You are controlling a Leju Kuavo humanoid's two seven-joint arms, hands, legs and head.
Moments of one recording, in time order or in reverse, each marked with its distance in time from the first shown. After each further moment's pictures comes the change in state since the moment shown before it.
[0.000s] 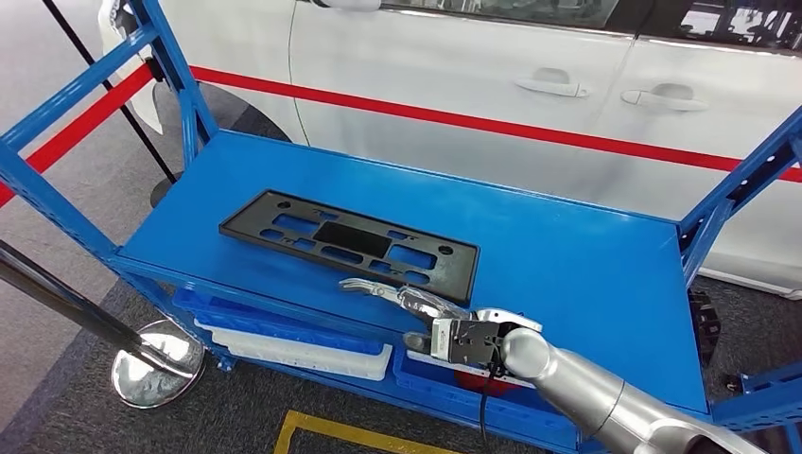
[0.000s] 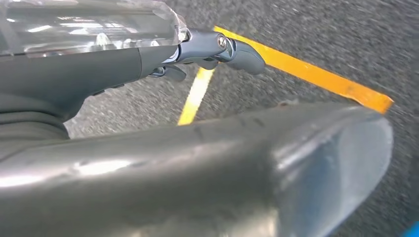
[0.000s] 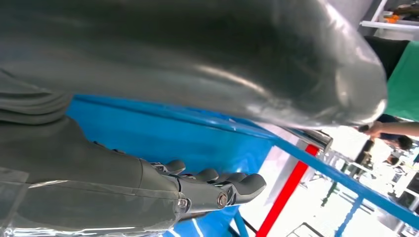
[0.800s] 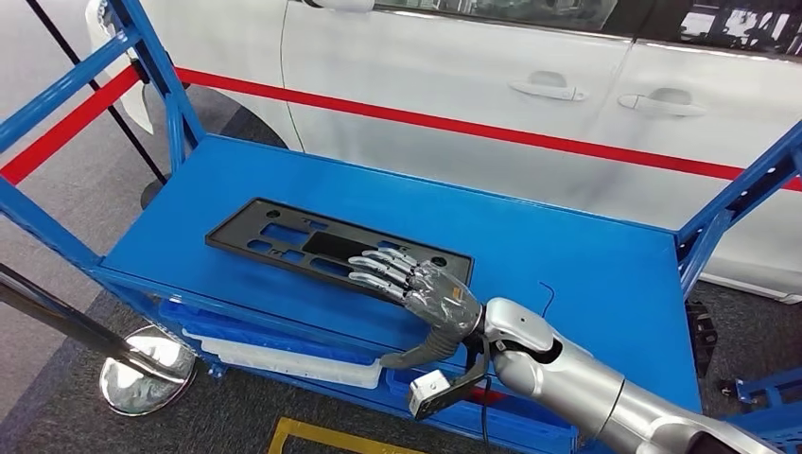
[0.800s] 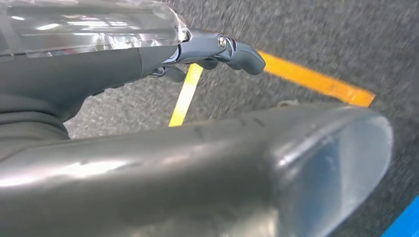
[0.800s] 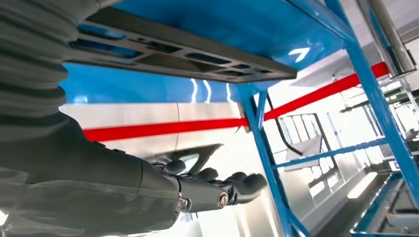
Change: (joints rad) left arm -0.001 -0.003 0.000 -0.004 -0.025 -0.001 -0.027; right arm -0.016 -0.024 0.058 -0.003 0.626 -0.582 -0.032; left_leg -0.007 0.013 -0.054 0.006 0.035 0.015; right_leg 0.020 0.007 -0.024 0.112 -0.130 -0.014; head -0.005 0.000
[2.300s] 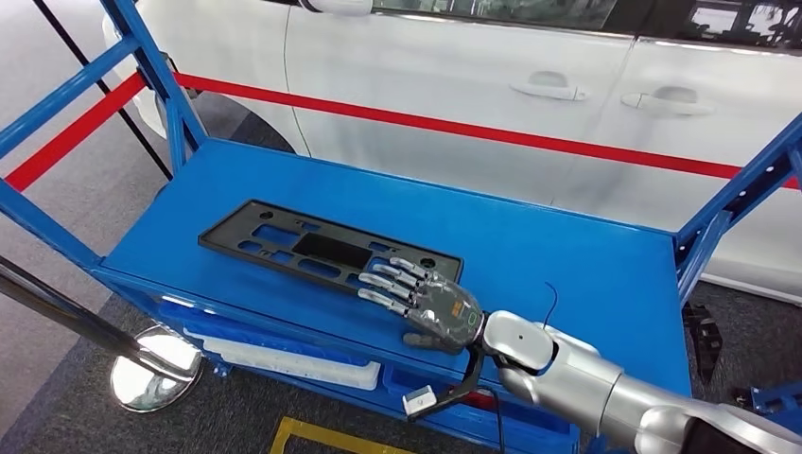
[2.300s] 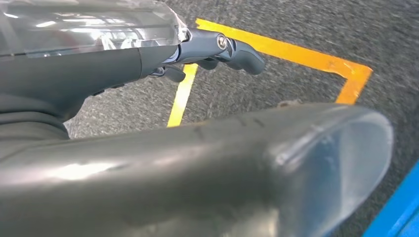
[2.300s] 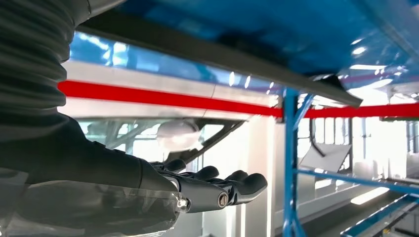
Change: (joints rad) left arm -0.018 -0.002 -0.021 0.000 -0.083 -0.005 0.008; right arm -0.080 -0.012 0.186 0.162 0.291 -0.240 0.206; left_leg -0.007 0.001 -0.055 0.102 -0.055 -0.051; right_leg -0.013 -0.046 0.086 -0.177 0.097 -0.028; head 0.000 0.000
